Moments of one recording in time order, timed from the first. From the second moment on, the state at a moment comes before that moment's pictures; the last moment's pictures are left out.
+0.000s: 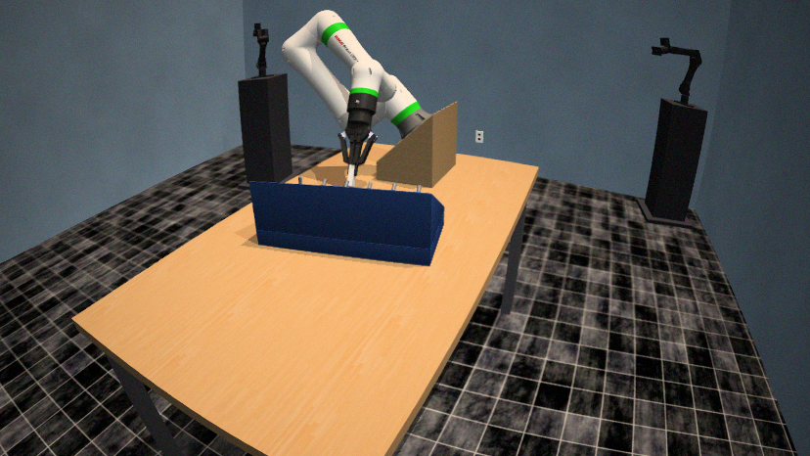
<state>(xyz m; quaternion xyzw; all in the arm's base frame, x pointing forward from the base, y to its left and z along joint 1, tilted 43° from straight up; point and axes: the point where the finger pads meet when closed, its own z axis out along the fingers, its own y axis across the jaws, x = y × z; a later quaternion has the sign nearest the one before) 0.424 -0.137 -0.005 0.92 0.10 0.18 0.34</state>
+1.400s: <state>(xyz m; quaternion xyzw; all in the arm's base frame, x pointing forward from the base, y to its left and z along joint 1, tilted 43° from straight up) 0.437 -0.133 -0.001 0.92 0.10 0.18 0.34</state>
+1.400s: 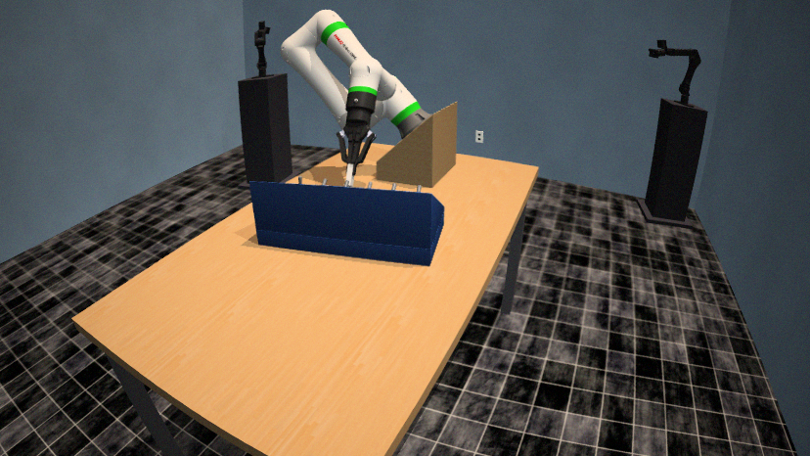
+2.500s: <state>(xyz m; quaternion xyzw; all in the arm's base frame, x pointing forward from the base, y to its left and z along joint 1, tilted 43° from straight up) 0.457 -0.126 0.005 0.92 0.10 0.18 0.34</state>
